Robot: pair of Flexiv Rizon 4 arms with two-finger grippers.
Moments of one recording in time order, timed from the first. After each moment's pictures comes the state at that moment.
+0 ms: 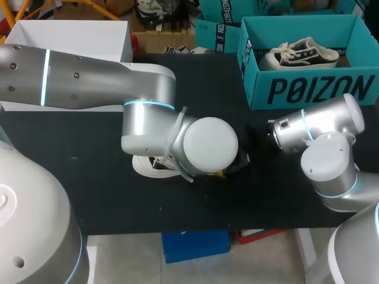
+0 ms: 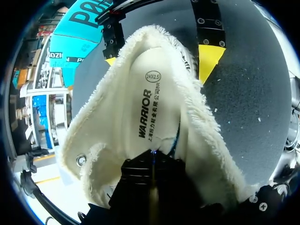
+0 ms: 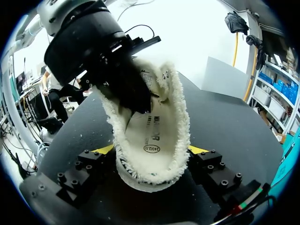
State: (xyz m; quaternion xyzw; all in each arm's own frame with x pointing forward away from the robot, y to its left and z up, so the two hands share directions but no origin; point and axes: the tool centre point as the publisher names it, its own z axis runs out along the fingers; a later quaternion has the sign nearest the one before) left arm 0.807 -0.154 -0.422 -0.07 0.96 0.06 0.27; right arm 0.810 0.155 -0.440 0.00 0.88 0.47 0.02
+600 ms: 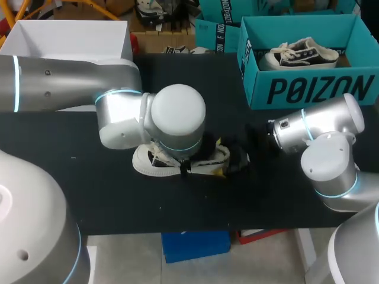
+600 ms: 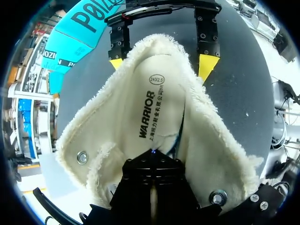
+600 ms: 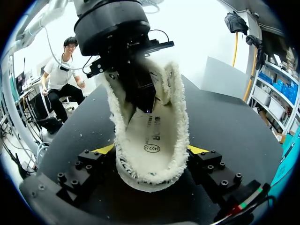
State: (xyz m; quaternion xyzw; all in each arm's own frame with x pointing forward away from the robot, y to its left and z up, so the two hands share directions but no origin) left arm 0.813 -0.153 -0.422 -0.05 0.98 -0.02 0.19; right arm 0.810 0.155 -0.440 0.00 0.88 0.47 0.02
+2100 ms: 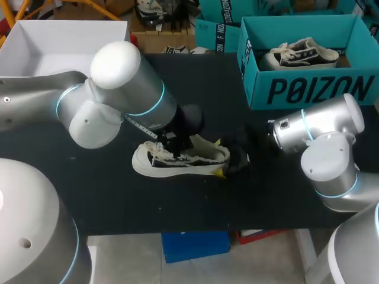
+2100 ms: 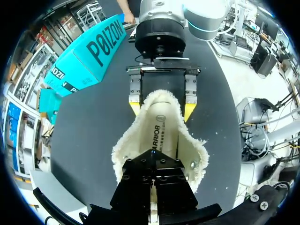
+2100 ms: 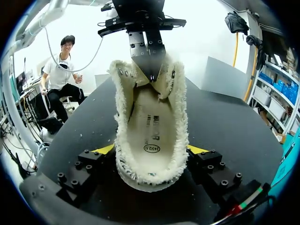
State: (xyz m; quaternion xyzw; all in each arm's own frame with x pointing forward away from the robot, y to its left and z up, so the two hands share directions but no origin) left arm 0.813 -0.173 -0.365 -0.02 0.98 -0.19 0.11; right arm 0.810 0.155 -0.440 0.00 0.88 0.47 0.02
